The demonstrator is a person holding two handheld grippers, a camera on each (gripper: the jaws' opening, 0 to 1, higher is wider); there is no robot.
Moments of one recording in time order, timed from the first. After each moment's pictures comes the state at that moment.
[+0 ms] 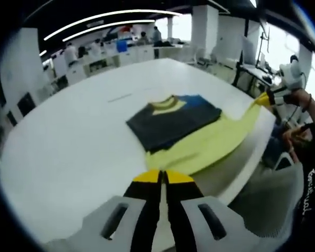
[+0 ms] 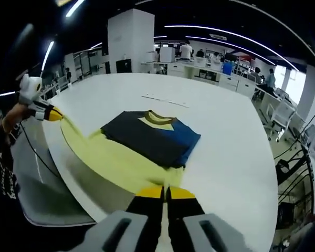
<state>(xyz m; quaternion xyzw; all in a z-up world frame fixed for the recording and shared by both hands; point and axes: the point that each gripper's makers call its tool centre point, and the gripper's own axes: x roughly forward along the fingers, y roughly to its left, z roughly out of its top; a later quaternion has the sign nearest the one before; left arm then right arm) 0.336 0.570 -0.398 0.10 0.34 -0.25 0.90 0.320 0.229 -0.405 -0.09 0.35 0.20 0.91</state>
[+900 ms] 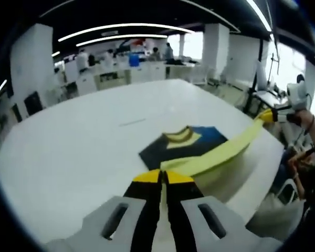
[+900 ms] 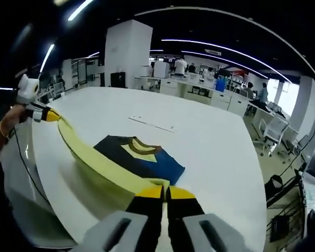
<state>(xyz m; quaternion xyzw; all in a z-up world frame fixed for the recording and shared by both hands) 0.414 0.564 -0.354 0.05 0.28 -0.22 0.93 0.401 0.220 -0.366 -0.10 0.29 0.18 0.94</state>
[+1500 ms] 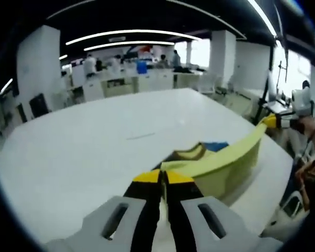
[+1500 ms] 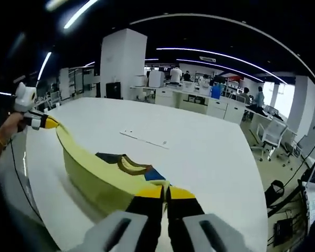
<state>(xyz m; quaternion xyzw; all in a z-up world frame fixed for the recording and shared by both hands) 0.475 0.564 -0.345 0.04 0.24 -0.20 0.95 0.466 0.218 -0.357 -0.08 0.25 0.17 0.95</state>
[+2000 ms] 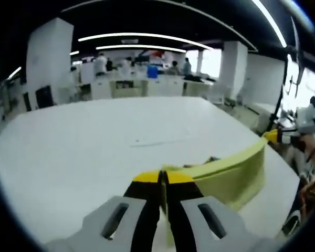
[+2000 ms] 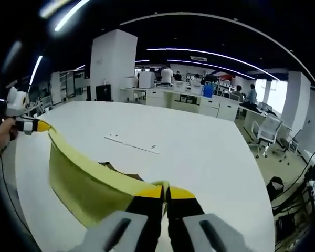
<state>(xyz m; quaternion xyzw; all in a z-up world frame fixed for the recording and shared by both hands) 0.535 0.567 -0.371 -0.02 0.24 -0.16 0.96 0.534 0.213 -0.389 -0.06 0.25 0.13 0.96</state>
